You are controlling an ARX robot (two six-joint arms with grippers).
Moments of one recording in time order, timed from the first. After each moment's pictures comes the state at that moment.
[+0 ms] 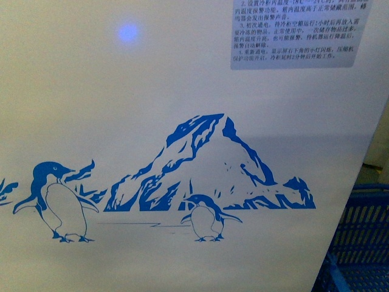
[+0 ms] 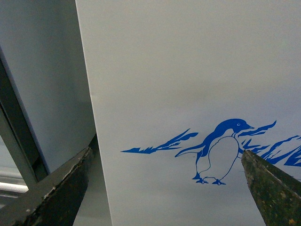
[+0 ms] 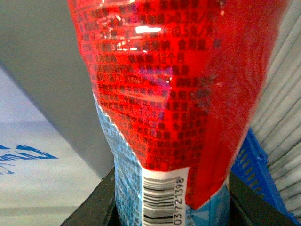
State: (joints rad) left arm 0.00 0.00 0.01 0.00 0.00 0.00; right arm -0.26 0.60 0.51 -0.23 -0.17 0.00
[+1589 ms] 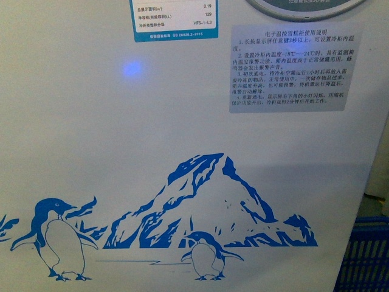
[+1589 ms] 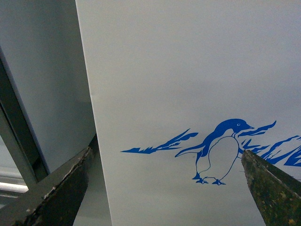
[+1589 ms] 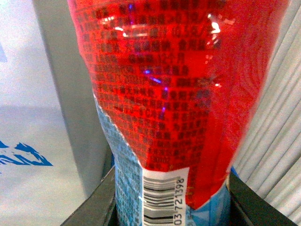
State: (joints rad) left arm 0.00 0.00 0.01 0.00 0.00 0.00; right arm 0.01 0.20 0.23 -0.10 0.14 -0.07
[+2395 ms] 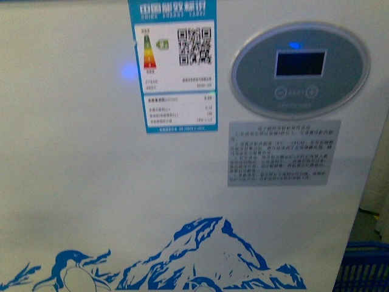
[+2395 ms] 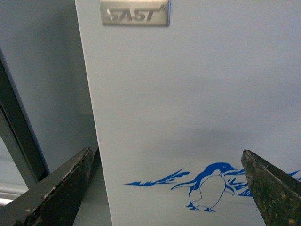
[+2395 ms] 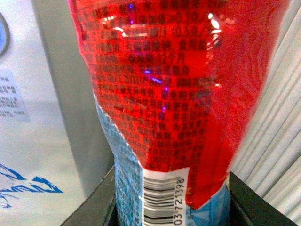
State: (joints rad) left arm 0.00 0.00 0.01 0.00 0.00 0.00; right arm 0.01 0.20 0.22 -0.10 0.14 -0.07
